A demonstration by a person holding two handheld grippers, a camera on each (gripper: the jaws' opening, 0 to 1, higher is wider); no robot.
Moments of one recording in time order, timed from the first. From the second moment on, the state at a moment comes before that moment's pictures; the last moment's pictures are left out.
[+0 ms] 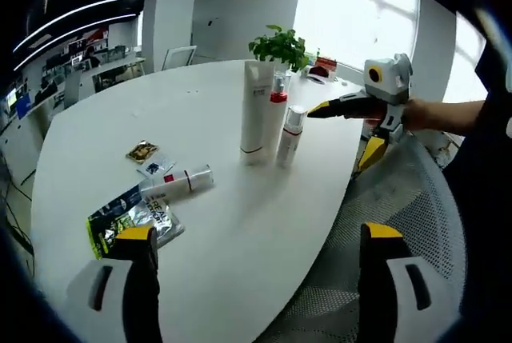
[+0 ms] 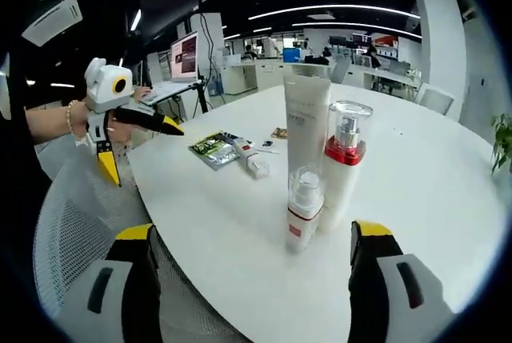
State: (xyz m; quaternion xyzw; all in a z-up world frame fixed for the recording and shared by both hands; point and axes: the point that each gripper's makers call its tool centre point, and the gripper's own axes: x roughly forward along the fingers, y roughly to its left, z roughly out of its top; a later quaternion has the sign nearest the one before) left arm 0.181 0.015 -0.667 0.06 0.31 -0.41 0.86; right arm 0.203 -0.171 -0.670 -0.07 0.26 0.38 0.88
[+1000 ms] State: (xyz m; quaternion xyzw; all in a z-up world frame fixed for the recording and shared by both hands) left arm 0.166 0.080 -0.674 0.03 0.32 -0.33 0.89; right arm 0.196 -0.175 -0.671 -0.07 0.27 0.35 0.89
